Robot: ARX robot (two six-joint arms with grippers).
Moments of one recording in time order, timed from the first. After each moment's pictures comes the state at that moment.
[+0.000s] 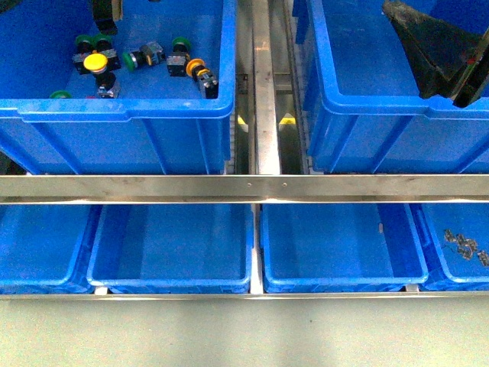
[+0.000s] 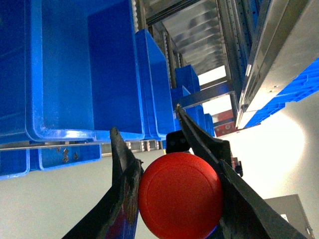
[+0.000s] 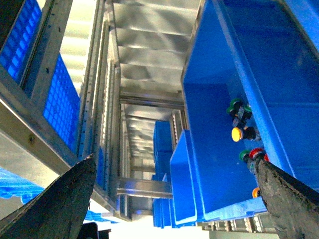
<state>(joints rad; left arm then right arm) -0.43 1.54 0.74 0.83 0.55 -1.03 0.22 1.71 0.54 1.29 -0.31 1.45</state>
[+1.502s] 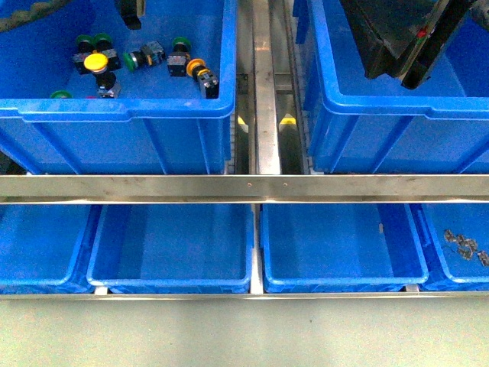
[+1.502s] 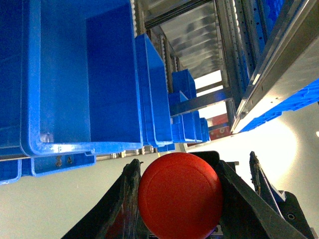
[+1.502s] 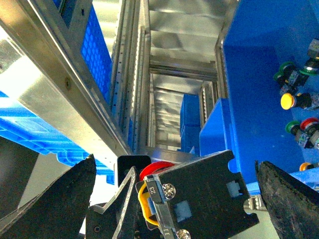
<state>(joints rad) -0.42 1.67 0.81 0.92 0.55 -1.08 0.37 1.67 0.53 1.38 -0.29 1.49</state>
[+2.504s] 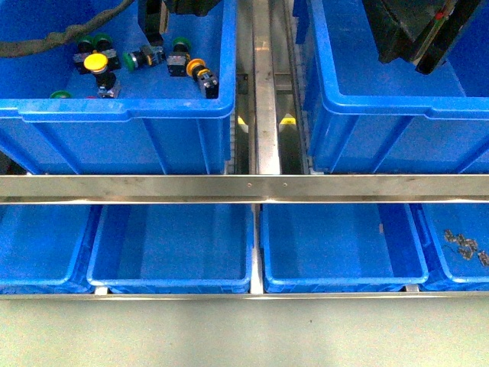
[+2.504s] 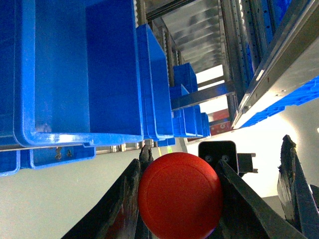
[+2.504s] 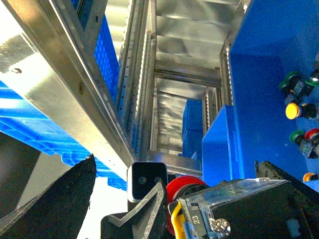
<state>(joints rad) -0.45 1.69 0.81 0.91 0.54 -1.08 0.35 1.65 0.53 1.38 -0.29 1.47</state>
